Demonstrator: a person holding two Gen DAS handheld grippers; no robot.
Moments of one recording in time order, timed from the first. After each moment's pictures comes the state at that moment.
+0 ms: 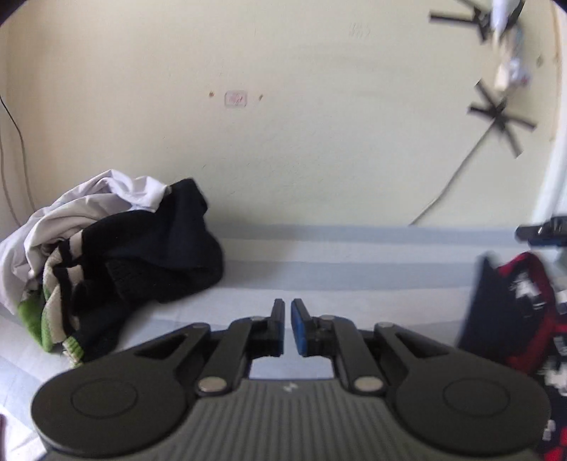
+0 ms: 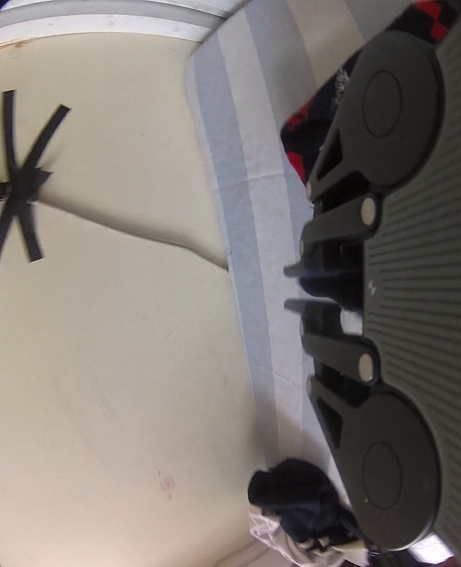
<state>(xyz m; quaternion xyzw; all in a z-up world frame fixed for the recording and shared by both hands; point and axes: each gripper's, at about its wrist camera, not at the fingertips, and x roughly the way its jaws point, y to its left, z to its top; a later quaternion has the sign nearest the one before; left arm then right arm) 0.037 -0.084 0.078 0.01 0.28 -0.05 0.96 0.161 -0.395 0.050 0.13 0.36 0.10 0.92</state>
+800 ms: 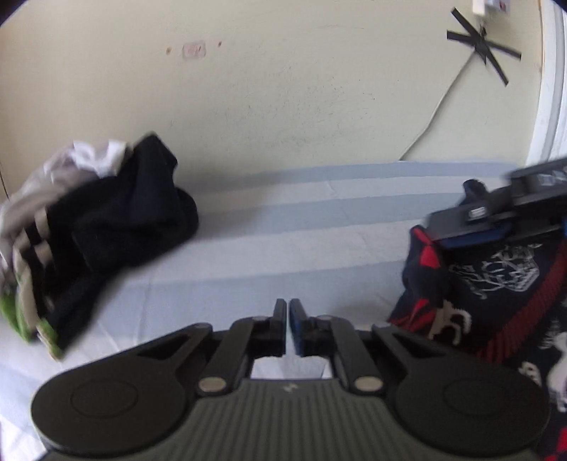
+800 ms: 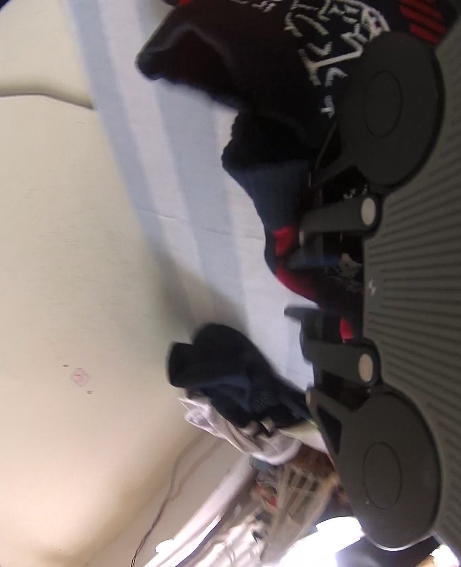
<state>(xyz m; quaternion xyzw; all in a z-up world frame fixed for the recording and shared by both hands) 0.047 -0.101 0.030 0.05 0.36 -0.08 0.93 0.164 -0.270 -0.007 0.26 0.45 0.29 0.80</state>
